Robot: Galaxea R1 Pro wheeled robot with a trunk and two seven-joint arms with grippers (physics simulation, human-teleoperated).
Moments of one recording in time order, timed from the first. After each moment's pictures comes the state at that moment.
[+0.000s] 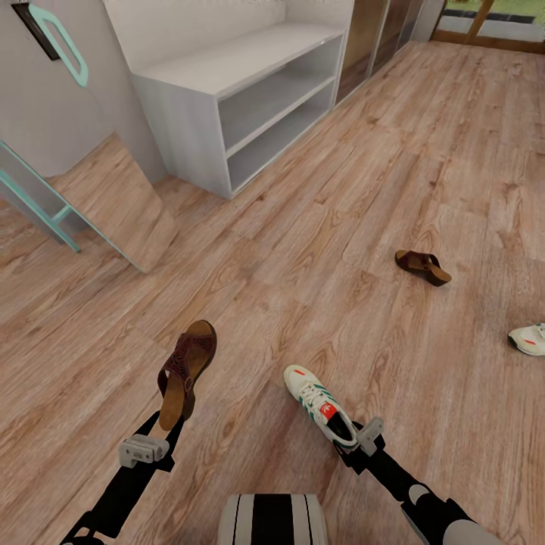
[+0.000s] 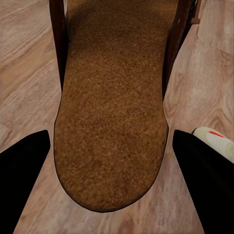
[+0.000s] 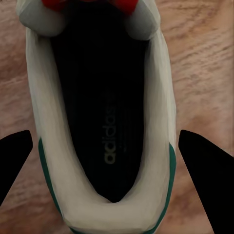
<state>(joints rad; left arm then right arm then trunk) 0.04 0.10 0.02 -1.42 0.24 -0.27 -0.33 -0.59 -0.10 -0.03 -0.19 0.50 -0.67 0.22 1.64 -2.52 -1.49</state>
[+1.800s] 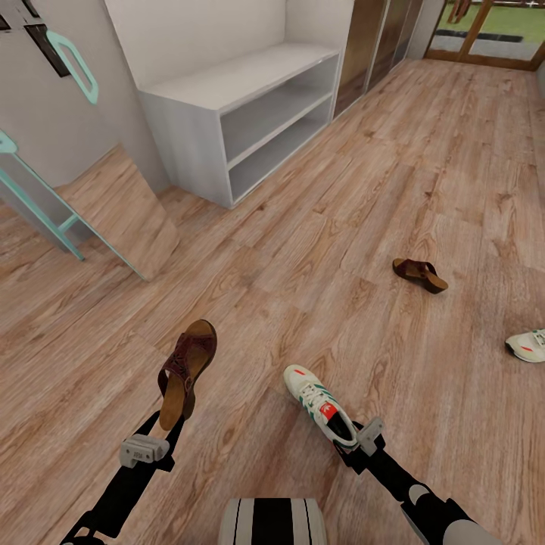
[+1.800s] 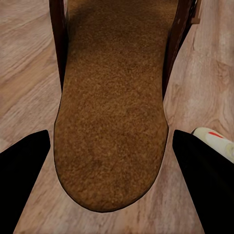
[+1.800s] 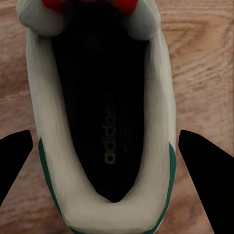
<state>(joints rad) 0.04 0.10 0.02 -1.42 0.24 -0.27 -0.33 -0.59 -0.10 -0.03 -0.19 0.50 -0.67 0.22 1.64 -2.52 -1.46</state>
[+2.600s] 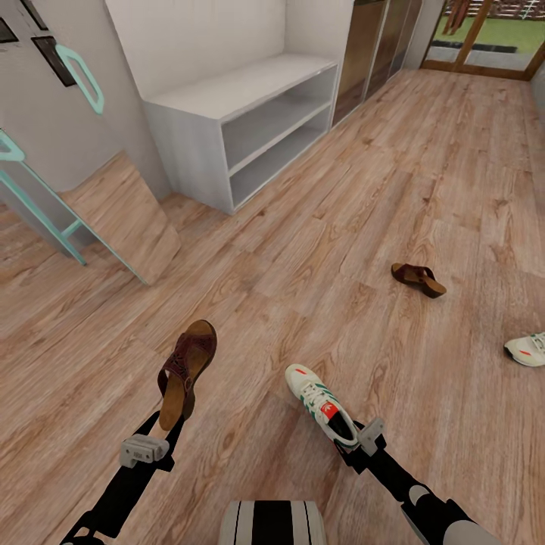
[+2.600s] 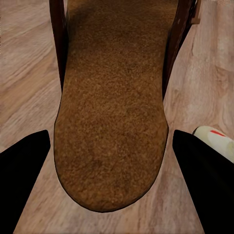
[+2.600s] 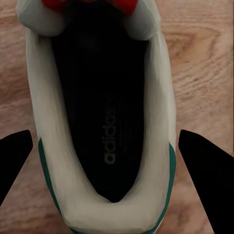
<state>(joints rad) 0.04 0.10 0.02 -1.42 0.24 -0.27 -0.33 -0.59 -0.10 -0.03 -0.19 0.50 -0.68 0.20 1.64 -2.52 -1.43</state>
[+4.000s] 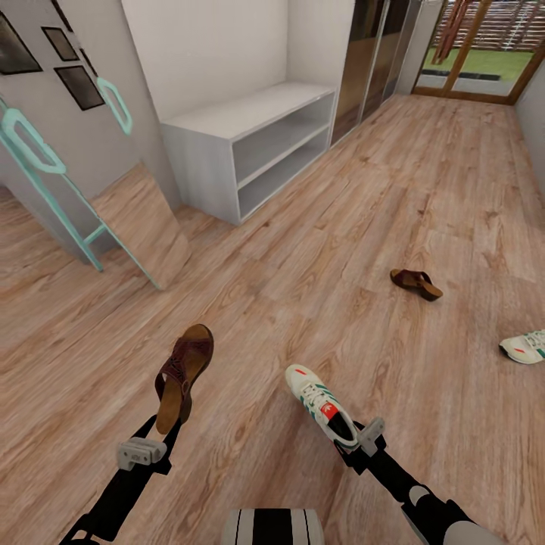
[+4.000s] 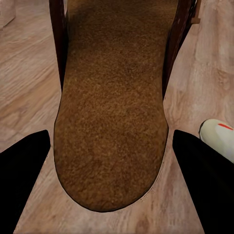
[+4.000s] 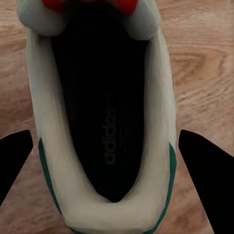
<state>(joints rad) 0.04 0.10 0.03 -1.39 0.24 -0.27 -0.33 -0.58 -0.10 -0.03 -0.19 0.50 -0.68 0.20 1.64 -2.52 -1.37</state>
